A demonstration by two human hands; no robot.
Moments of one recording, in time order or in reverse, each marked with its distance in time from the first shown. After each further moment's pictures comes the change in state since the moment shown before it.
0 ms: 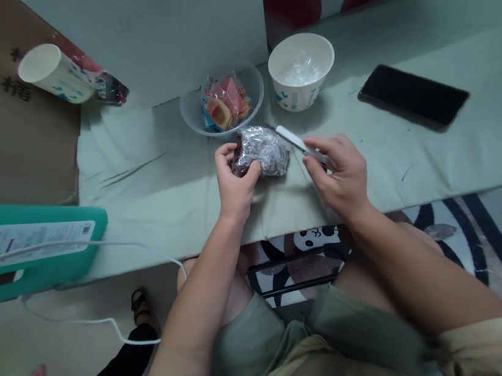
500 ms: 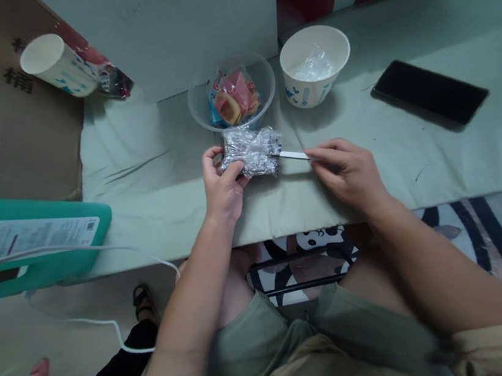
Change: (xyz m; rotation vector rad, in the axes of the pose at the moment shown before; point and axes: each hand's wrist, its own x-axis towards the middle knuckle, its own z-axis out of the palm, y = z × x) left_hand 0.010 -0.003 -0.043 -0.188 -0.059 -0.175; right_hand 0.003 0.023 -0.007 -0.174 -0.244 -0.095
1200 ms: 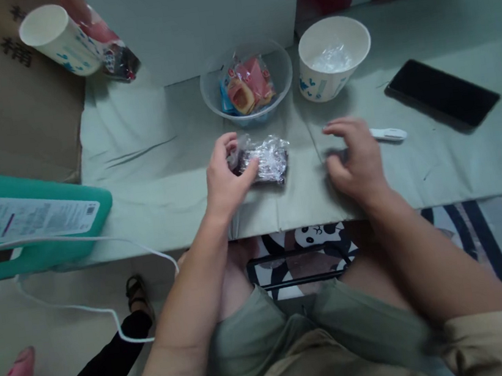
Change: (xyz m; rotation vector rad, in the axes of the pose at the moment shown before) left_hand -0.008 0.013 -0.023 0.488 -0.025 0.366; right_hand 0.007 0.007 0.009 -0.135 0.065 -0.076
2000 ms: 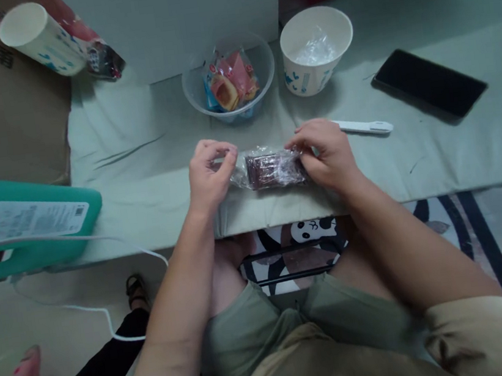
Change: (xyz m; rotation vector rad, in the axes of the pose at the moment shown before) left_hand 0.007 0.017 -0.001 0.033 0.000 0.031; right_hand 0.016 -0.012 0.010 0.276 -0.089 -0.065
